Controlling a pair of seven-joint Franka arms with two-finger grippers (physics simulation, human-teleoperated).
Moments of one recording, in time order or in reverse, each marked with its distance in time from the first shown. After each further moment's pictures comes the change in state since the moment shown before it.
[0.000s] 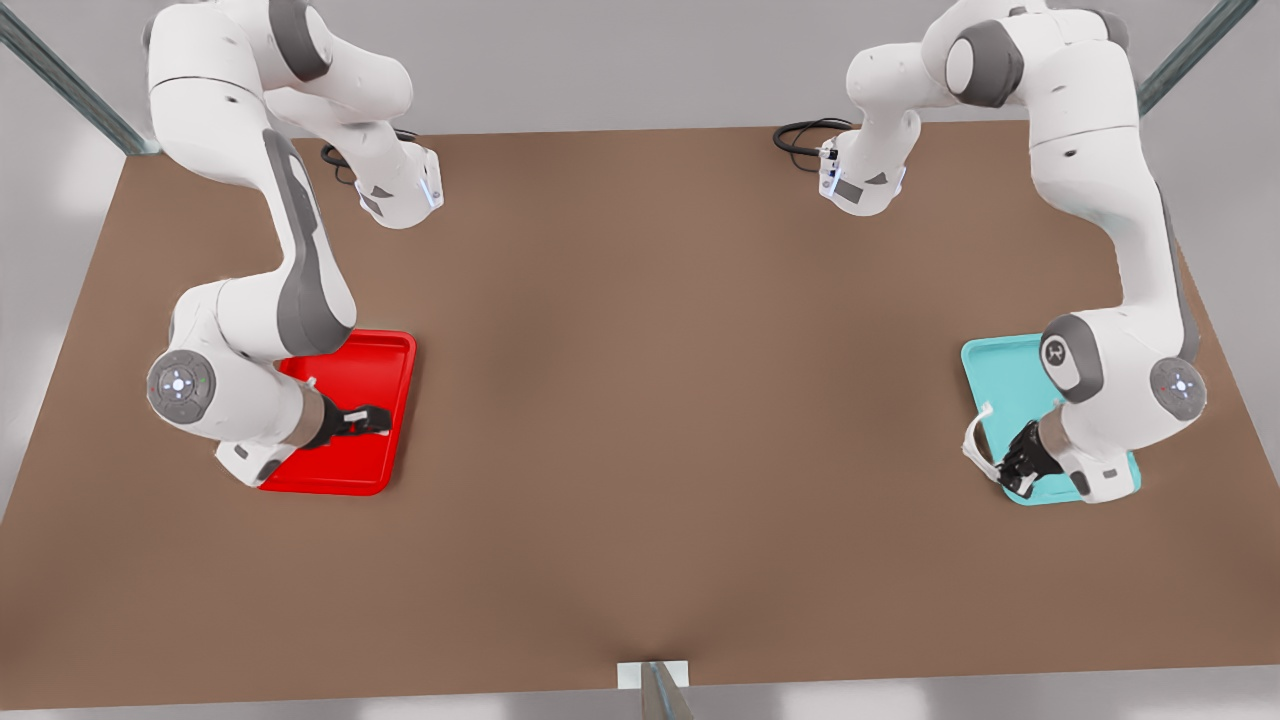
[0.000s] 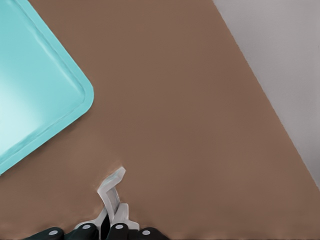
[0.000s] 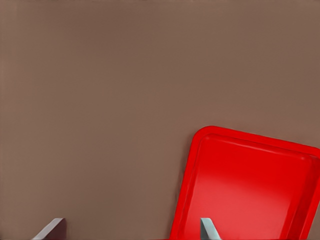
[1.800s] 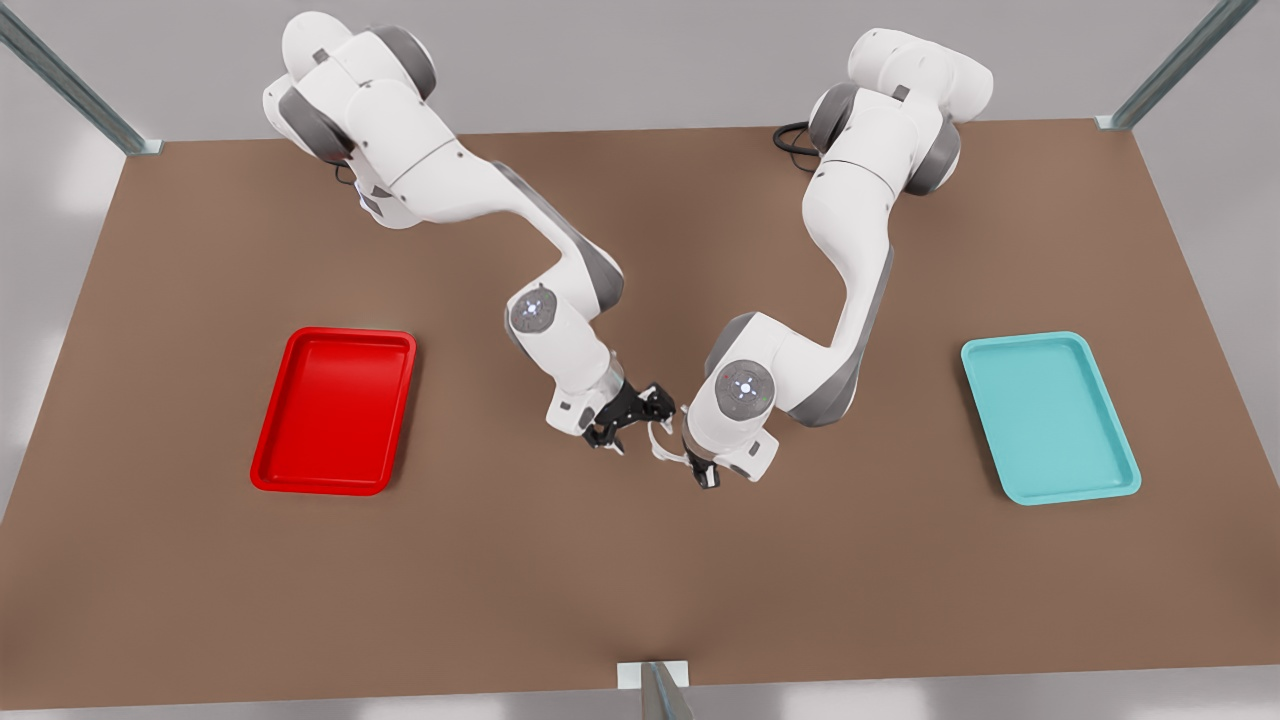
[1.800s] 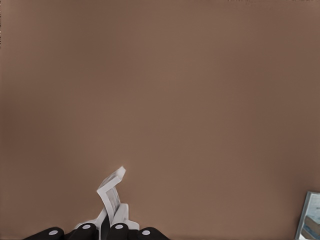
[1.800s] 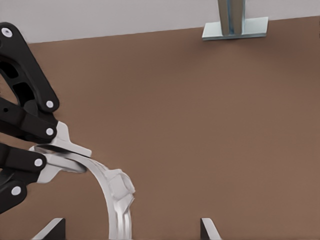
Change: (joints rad) left arm -0.569 0.402 -0.044 0.611 0.096 -0.194 -1.448; right arm 0.490 0.272 0.057 -0.075 0.076 0.981 0.304
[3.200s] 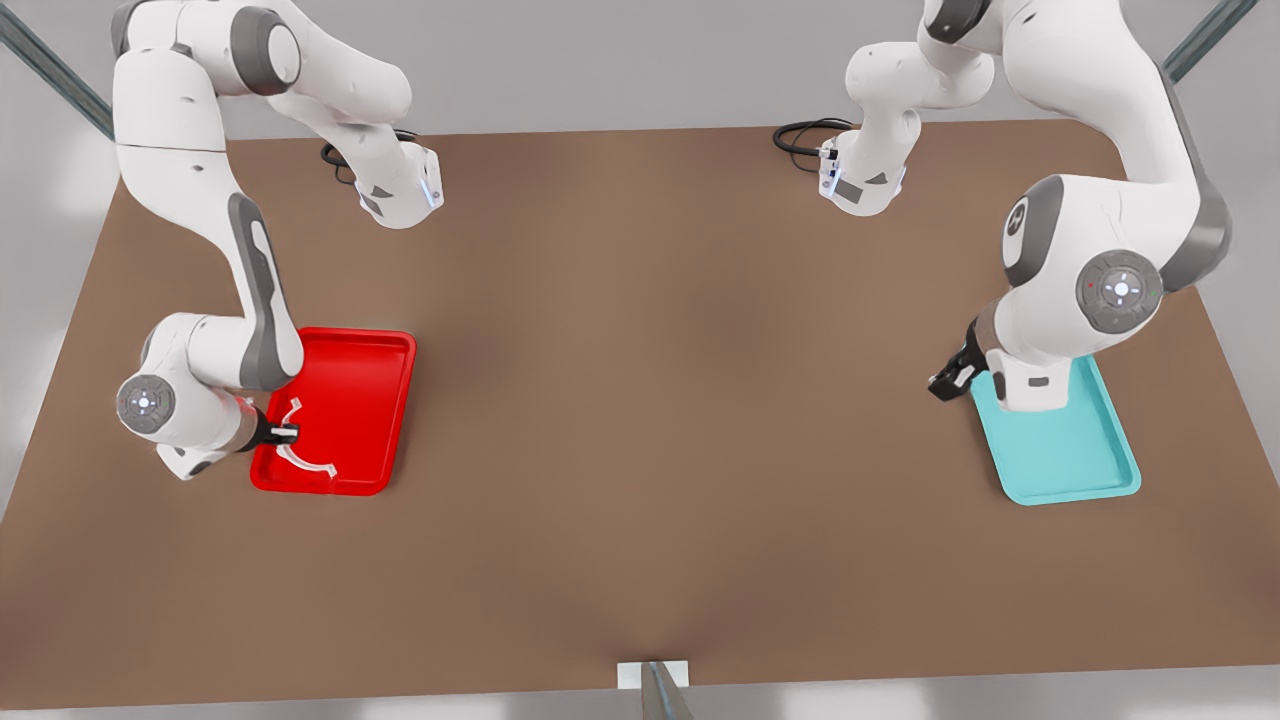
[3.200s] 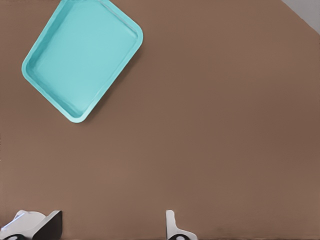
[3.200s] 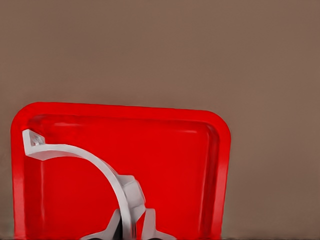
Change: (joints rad) left arm 0.477 -0.596 -0.106 -0.388 0.137 -0.492 1.363; right arm -0.686 -0.306 -0.162 -0.361 -0.249 -0.624 -0.388
